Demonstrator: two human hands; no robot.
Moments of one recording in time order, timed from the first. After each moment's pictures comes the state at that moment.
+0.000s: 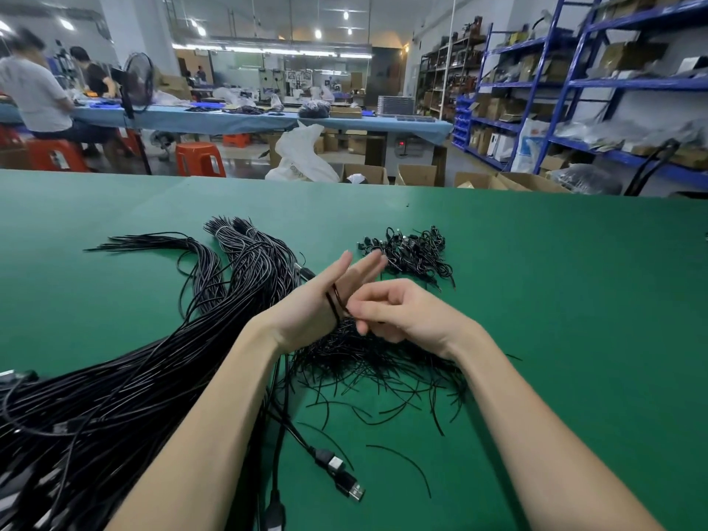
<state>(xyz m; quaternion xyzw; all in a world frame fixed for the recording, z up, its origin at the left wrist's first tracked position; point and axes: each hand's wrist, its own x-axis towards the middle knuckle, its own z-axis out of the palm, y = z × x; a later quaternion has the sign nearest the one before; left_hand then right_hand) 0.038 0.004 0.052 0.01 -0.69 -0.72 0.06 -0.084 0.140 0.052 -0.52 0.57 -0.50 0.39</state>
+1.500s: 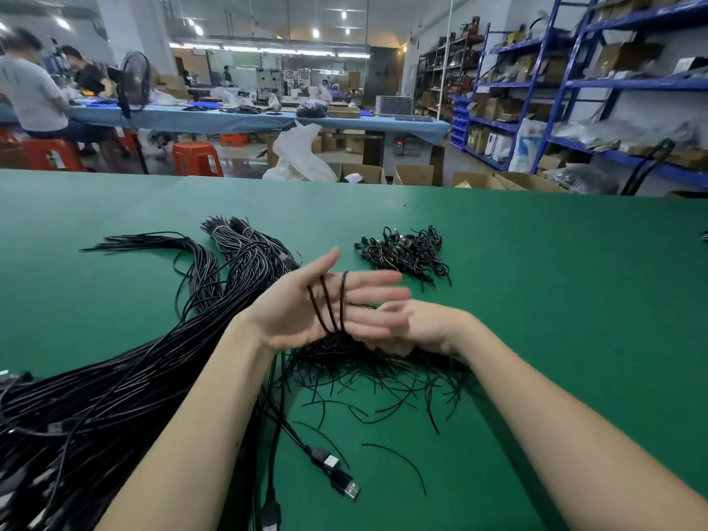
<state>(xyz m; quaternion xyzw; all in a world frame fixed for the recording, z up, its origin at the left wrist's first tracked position) 0.048 0.003 0.062 -0.07 -0.58 -0.81 -0.04 -0.105 0.139 0.044 -0.50 0.68 -0.33 0.42</state>
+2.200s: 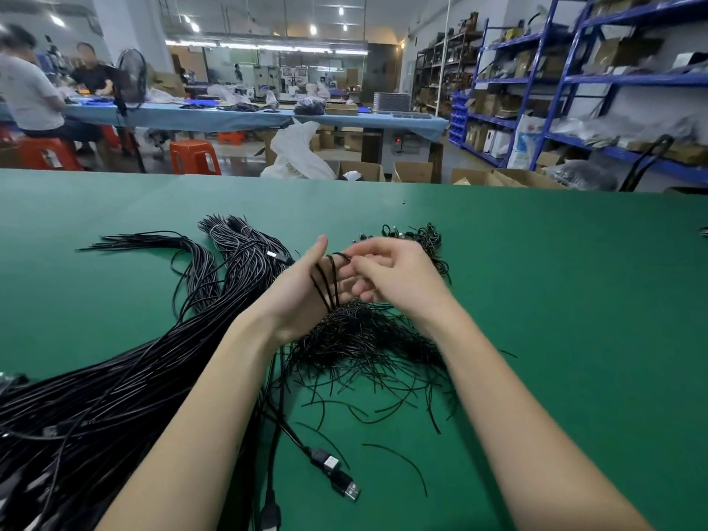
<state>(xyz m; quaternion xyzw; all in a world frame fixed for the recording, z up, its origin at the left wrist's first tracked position) 0.033 0.005 0.063 0.07 -0.57 -0.81 0.13 -0.063 0.124 0.086 -0.39 0.68 -0.58 0.22</state>
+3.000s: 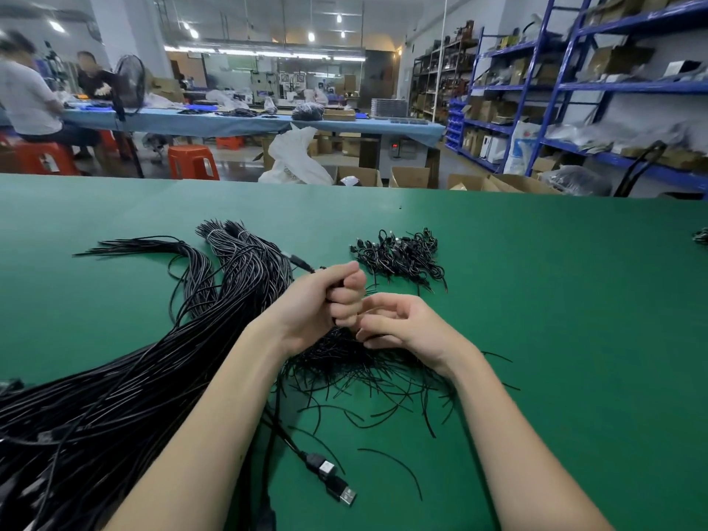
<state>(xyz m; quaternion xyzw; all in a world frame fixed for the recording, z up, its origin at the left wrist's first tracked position) 0.035 0.018 0.065 0.04 -0.59 -0.80 0.09 -0.090 0.147 0.024 -0.40 0.59 -0.59 0.38</state>
